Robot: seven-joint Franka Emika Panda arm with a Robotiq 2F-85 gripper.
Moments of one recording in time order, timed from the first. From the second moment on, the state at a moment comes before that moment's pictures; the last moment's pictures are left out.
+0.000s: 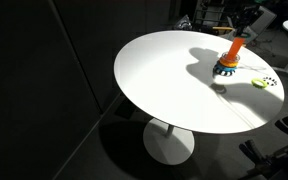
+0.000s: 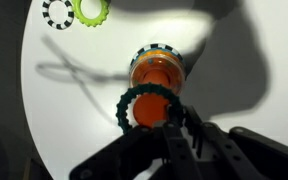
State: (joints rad) arm 0.00 0.40 -0.11 -1.81 -0.09 2.17 0.33
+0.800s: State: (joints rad) arm 0.00 0.40 -0.11 -1.82 -0.07 2.17 0.32
